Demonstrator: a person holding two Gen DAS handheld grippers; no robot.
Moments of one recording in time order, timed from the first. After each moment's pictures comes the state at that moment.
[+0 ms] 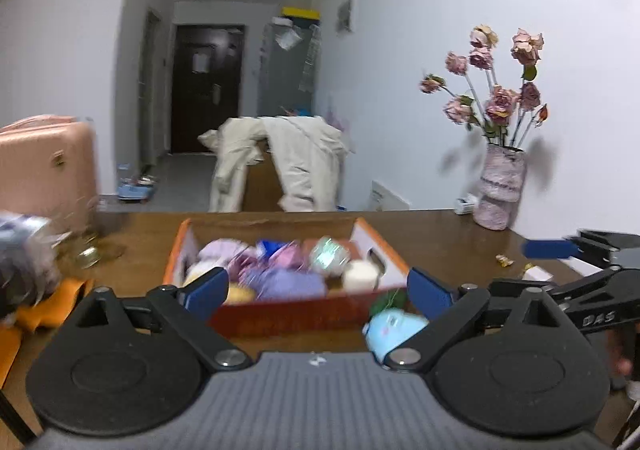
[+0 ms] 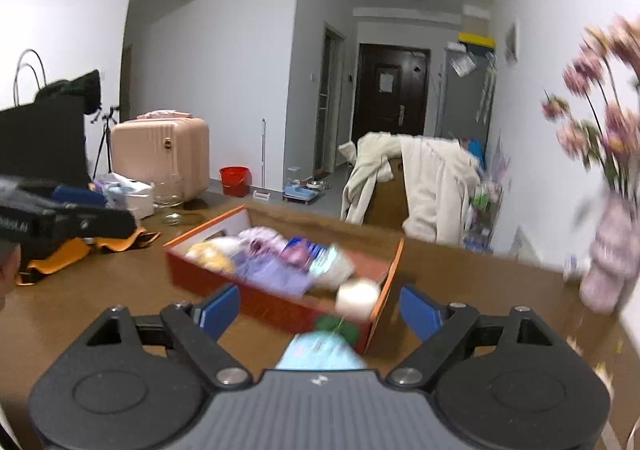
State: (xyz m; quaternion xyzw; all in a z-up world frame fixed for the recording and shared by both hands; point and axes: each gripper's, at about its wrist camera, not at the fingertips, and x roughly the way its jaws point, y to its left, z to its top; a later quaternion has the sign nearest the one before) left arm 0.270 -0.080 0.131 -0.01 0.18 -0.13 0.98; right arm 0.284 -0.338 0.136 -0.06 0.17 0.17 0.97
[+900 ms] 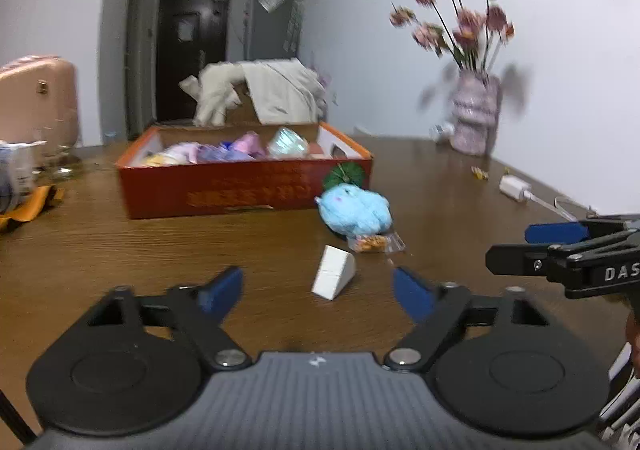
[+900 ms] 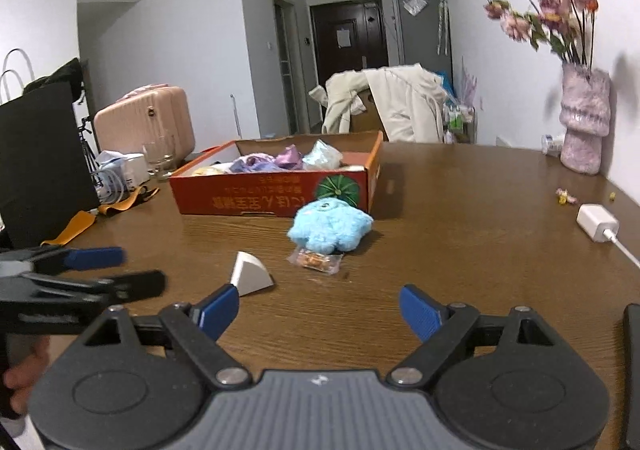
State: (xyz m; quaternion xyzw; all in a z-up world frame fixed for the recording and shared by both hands) left arm 0.231 -0.128 0.025 0.01 0.24 -0.16 0.96; right arm 0.217 -0.358 0.048 0.03 0.24 0.13 0.96
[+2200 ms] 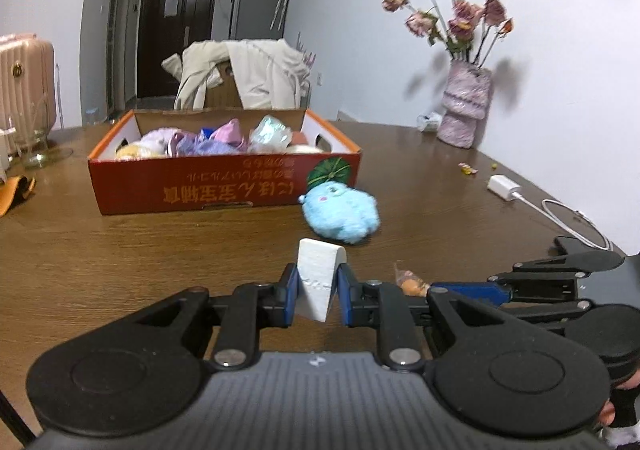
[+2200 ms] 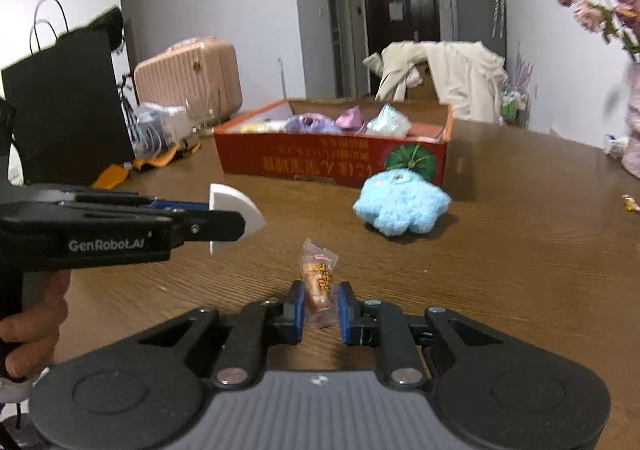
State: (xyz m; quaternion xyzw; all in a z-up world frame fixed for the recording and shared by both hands) left arm 0.243 -0.128 0.040 -0.01 0.26 -0.19 0.95; right arm 0.234 -0.314 0.034 -0.01 0.27 0.20 0.94
